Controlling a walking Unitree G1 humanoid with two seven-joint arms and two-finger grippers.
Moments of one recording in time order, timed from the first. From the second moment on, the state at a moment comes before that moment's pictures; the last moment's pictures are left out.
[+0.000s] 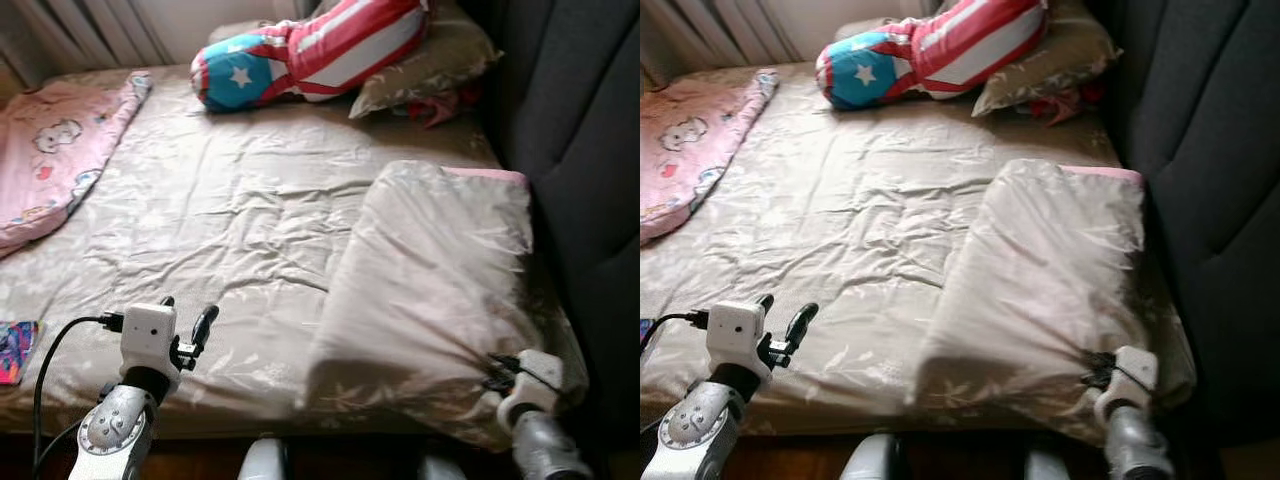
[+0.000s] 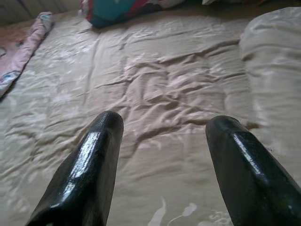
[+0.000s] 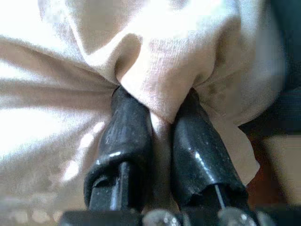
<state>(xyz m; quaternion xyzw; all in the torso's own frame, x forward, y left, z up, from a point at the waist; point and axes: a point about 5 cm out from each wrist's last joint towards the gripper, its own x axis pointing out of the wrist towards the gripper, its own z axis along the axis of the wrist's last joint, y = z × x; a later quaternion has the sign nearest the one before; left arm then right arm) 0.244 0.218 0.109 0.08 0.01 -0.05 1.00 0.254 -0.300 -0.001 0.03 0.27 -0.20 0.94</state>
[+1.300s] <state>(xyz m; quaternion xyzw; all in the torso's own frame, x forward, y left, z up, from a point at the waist) 0.237 0.221 0.011 -0.04 0.16 0.03 0.99 0.273 -0.281 0.013 0.01 0.20 -0.13 0.97</state>
